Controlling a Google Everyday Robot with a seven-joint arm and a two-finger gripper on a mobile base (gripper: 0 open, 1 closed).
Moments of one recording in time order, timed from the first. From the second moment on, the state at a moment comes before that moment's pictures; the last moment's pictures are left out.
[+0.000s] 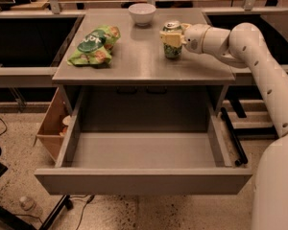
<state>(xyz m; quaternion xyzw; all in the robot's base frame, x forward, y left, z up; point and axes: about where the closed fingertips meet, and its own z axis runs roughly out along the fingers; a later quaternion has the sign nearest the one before) 0.830 -0.097 0.907 -0.33 0.66 0.29 0.61</state>
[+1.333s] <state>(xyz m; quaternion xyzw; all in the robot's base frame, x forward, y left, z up) 0.779 -0.043 1.008 -0.41 0.62 0.26 0.62</state>
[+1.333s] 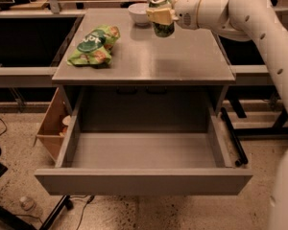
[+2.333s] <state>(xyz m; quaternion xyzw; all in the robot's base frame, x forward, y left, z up) 0.650 -0.097 0.992 -0.35 0.68 0.18 0.62</state>
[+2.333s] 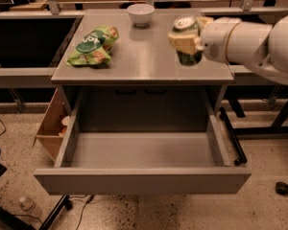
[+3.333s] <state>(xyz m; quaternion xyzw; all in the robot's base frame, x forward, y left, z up) 0.638 -0.059 0.895 -0.35 0.69 0.27 0.57</state>
